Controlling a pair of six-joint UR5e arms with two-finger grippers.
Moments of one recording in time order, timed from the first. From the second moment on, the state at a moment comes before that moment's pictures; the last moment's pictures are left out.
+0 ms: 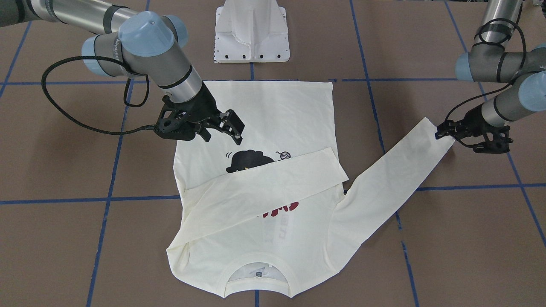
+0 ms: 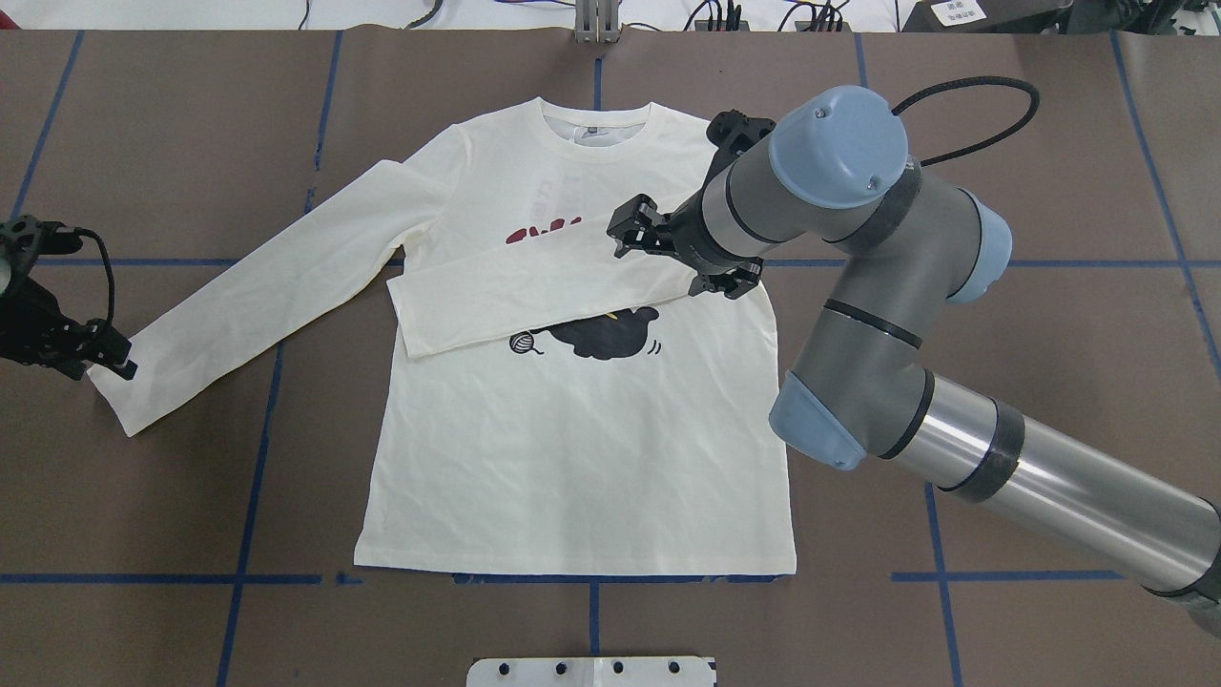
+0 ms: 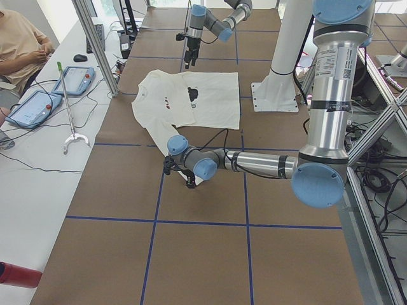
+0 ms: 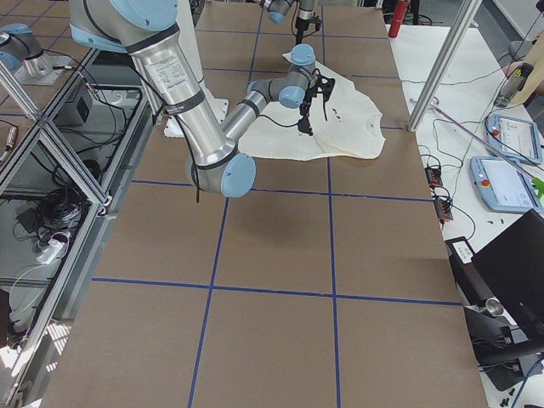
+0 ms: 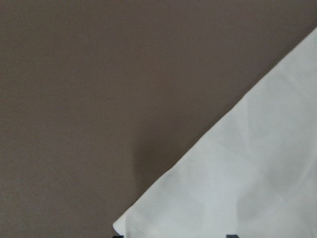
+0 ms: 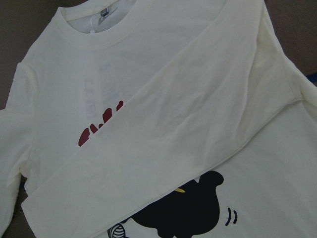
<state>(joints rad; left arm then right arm) -1.01 -1.61 -1.51 -2.02 -2.36 -0.64 0.66 -0.95 1.68 -1.21 1.97 1.60</state>
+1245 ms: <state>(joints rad) -1.01 -1.61 -1.48 -2.02 -2.34 -0.64 0.67 -1.00 1.75 -1.21 1.97 1.60</state>
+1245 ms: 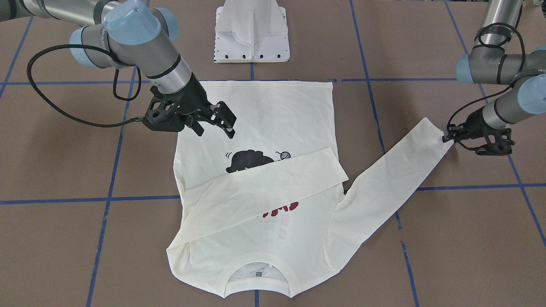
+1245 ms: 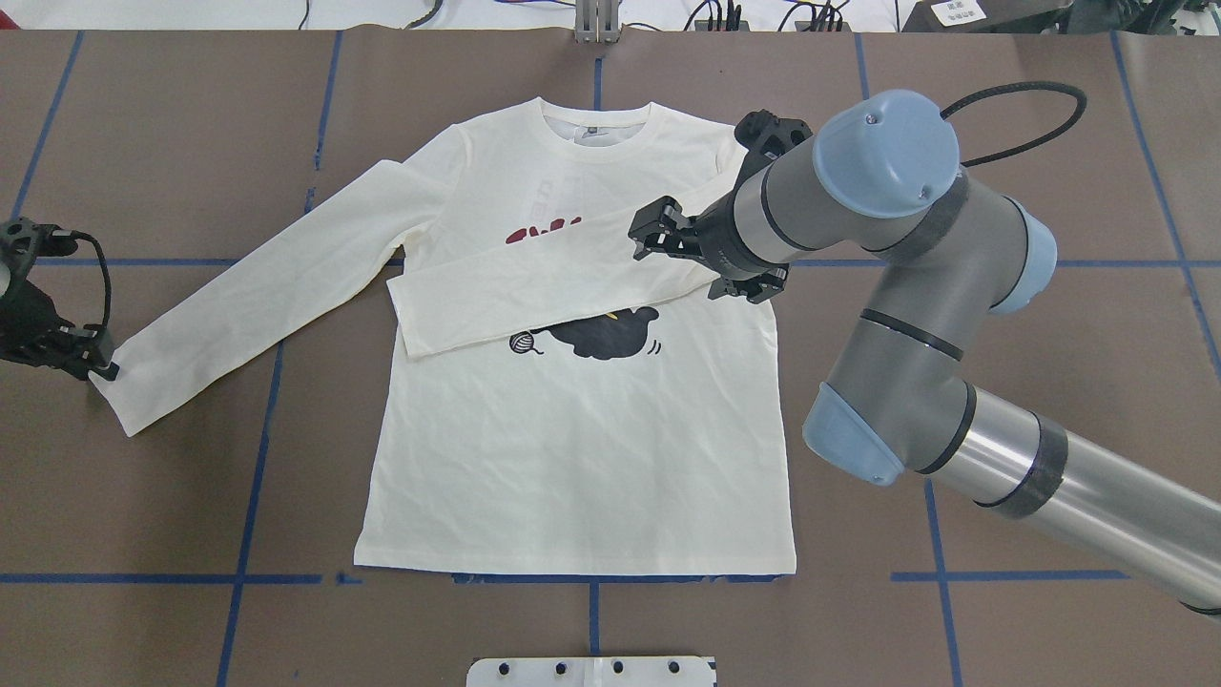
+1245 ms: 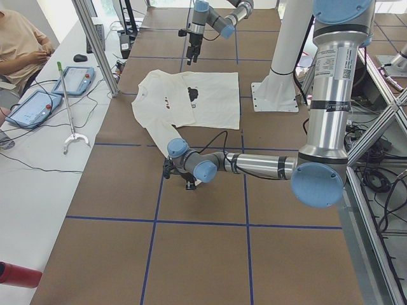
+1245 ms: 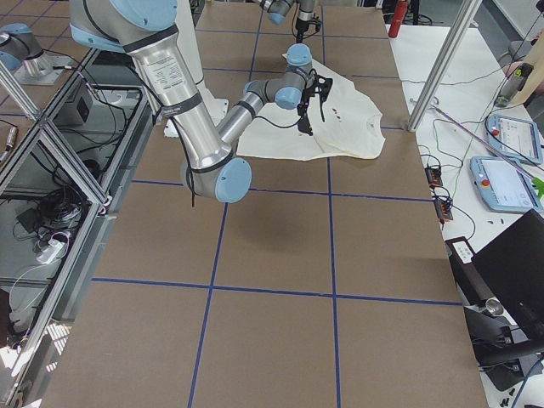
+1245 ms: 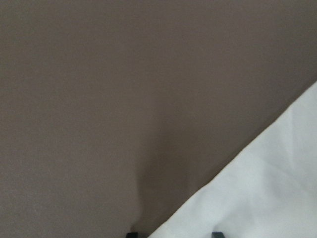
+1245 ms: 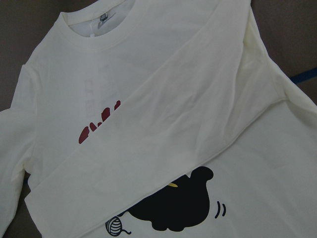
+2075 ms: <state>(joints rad) -1.01 -1.72 -1.71 -1.84 -2.51 -0.72 0.74 -1.08 1.84 -1.22 2.05 1.60</state>
